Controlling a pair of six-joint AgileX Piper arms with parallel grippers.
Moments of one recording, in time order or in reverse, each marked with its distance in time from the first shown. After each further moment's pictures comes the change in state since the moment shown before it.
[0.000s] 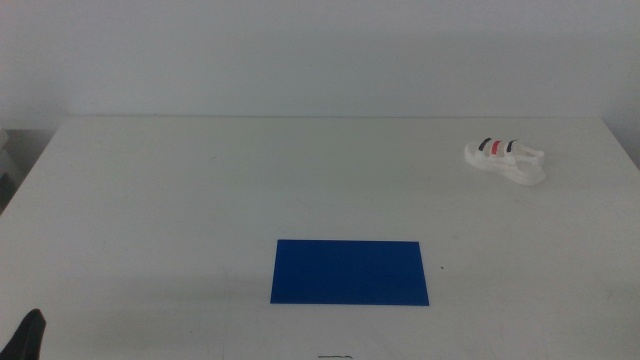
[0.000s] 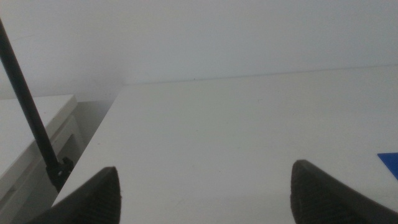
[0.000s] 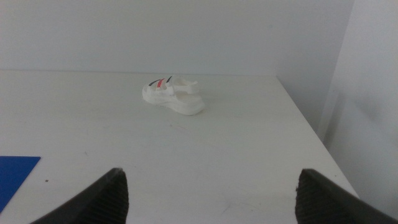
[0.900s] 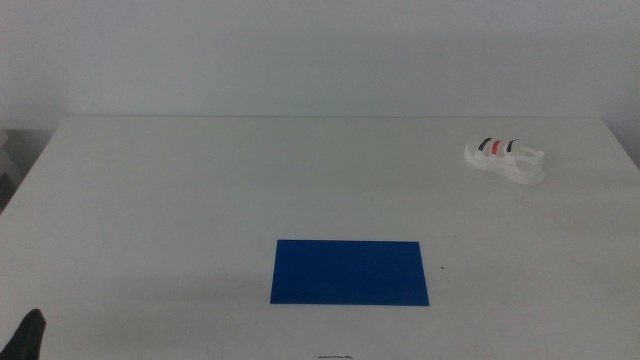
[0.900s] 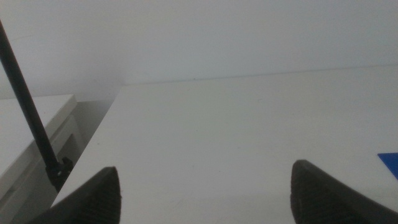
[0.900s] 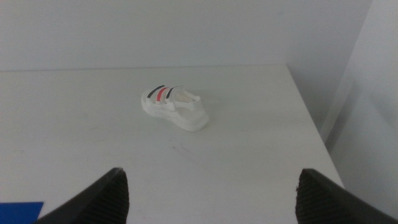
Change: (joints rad) left arm 0.000 0.000 0.000 0.000 0.000 0.000; right arm 0.000 0.696 -0.480 0.037 0.004 0.011
